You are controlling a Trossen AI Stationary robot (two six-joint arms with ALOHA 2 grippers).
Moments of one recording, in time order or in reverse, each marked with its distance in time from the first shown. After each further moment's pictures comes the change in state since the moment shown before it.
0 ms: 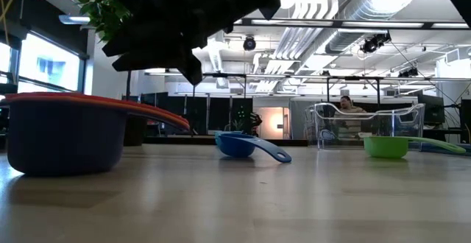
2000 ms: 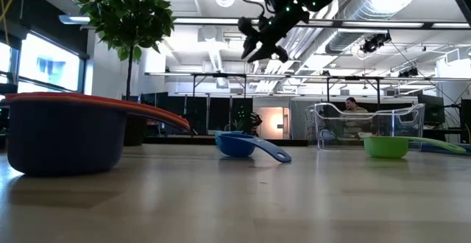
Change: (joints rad) left arm 0.000 -0.226 -0.001 -0.030 -0.154 0.387; right arm -0.761 -0.318 0.000 -0.164 0.331 0.120
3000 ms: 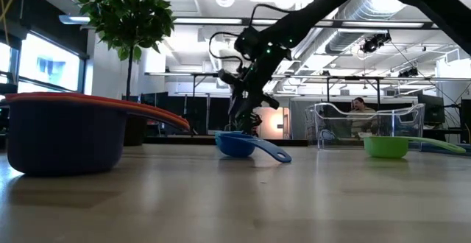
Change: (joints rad) left arm 0.000 0.000 0.000 0.000 -0.032 -0.077; right arm 0.089 0.266 0.000 -0.135 -0.090 0.142
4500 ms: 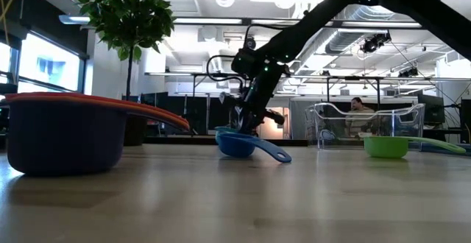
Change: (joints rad) left arm 0.000 0.000 0.001 0.000 0.004 0.000; right arm -0.003 0.092 0.000 -0.037 0.042 0.021
